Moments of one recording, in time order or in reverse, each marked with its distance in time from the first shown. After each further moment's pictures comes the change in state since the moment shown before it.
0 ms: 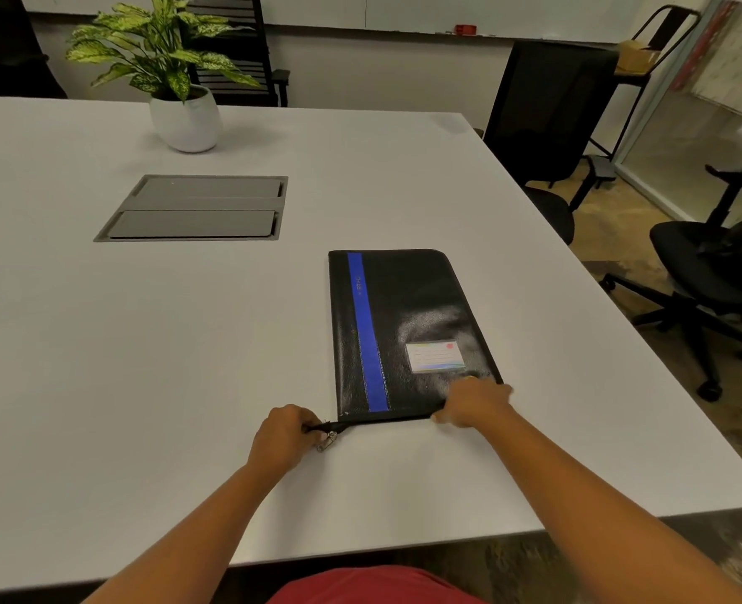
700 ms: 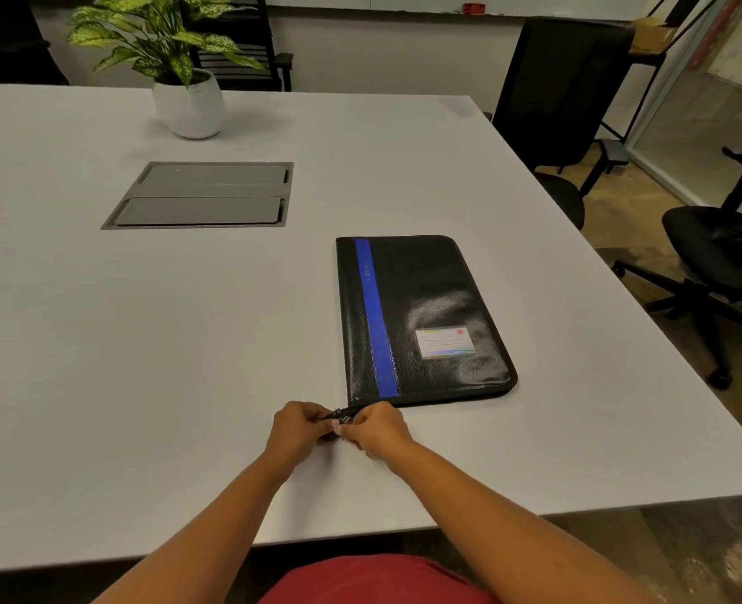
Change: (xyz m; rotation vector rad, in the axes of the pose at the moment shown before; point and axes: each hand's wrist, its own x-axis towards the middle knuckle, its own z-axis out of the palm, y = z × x) left_hand -0.007 -0.007 0.011 -0.419 -0.014 -0.154; right_hand -0.042 -0.113 0.046 1.027 -0.166 -0.137
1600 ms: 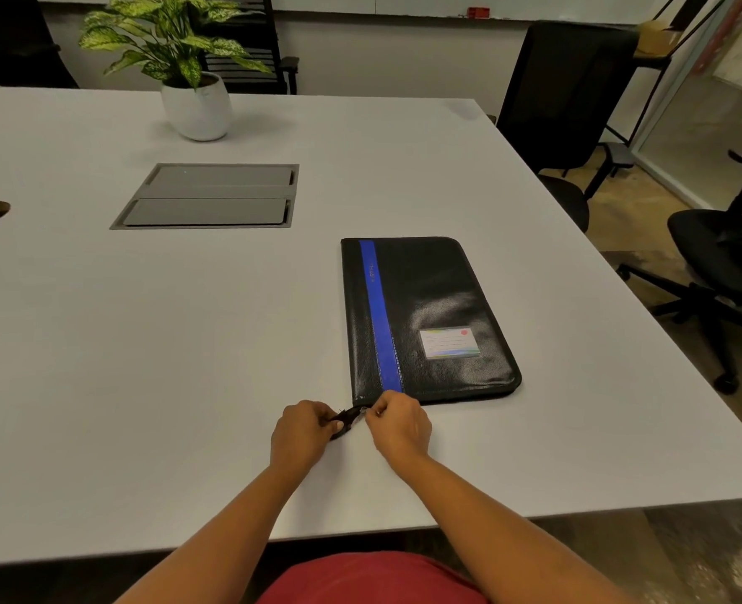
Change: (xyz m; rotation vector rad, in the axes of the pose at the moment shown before) left_hand -0.009 0.002 0.006 0.329 0.130 0.090; right_hand 0.005 0.014 0.003 -0.242 0.432 -0.173
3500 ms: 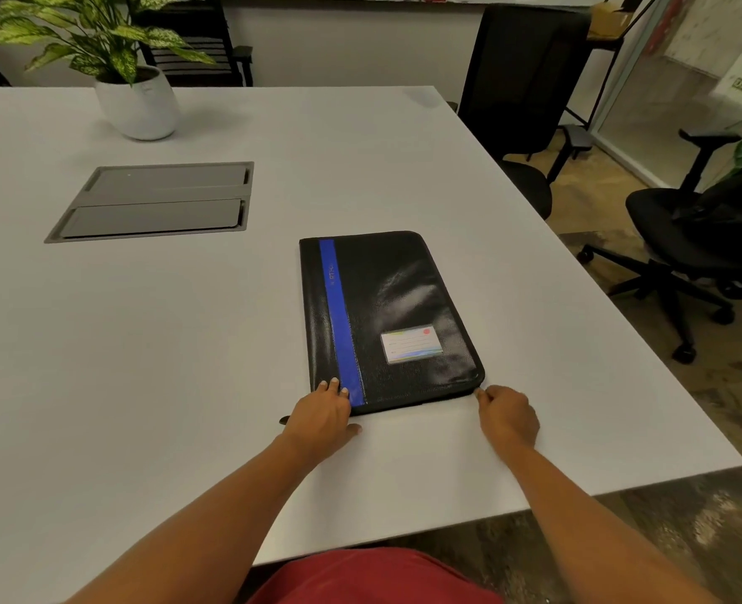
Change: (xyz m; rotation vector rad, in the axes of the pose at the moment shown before) left_hand 0.033 0.062 0.032 0.854 -0.351 0.388; right_hand 0.053 0.139 -0.099 -0.070 0.266 0.309
